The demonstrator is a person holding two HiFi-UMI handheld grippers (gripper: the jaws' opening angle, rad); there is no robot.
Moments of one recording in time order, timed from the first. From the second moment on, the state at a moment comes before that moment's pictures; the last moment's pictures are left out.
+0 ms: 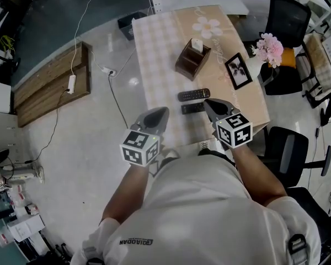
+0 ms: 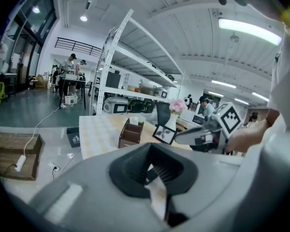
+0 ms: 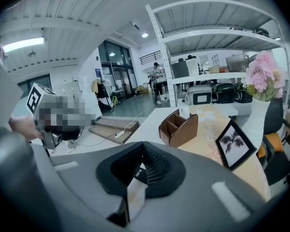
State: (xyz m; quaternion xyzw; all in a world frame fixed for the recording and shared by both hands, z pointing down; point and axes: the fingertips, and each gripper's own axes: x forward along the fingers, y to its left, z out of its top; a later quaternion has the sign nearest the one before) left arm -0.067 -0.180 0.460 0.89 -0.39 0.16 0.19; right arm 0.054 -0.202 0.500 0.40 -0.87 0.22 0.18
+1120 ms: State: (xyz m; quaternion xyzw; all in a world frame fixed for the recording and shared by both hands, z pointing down) left arm -0.085 -0.222 0.482 0.85 -0.46 0.17 0.22; right arm 0.094 -0.405 0.504 0.45 -0.84 0.08 0.28
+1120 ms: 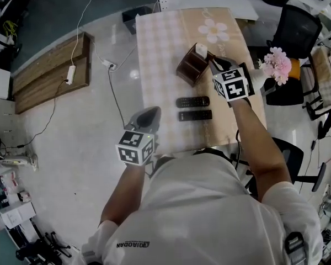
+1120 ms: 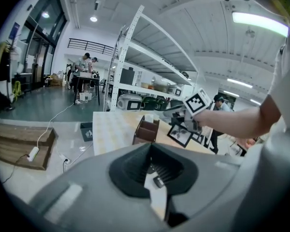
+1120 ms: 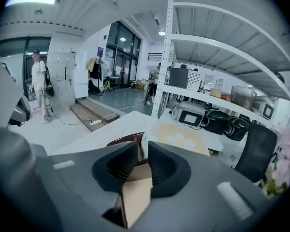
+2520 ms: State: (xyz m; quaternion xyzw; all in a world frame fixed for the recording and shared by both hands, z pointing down) left arm -0.104 -0.206 0.492 0.83 -0.47 0.16 0.25; right arm 0.065 -0.459 0.476 0.39 -0.86 0.03 0.33
